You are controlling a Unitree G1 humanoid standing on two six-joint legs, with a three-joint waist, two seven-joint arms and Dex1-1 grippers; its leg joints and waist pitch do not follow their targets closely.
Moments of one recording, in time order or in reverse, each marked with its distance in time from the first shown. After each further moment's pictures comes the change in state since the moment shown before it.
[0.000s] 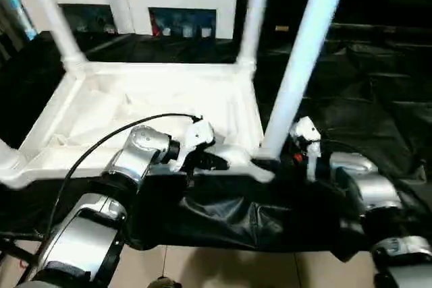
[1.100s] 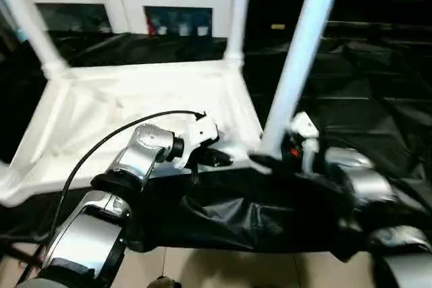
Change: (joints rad) left arm -0.010 0.004 -0.011 0.012 0.001 -0.044 -0.081; right arm -0.023 -0.075 0.064 0.042 -0.027 -0.101 0.182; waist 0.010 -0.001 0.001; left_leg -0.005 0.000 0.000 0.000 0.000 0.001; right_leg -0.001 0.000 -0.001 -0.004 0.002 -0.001
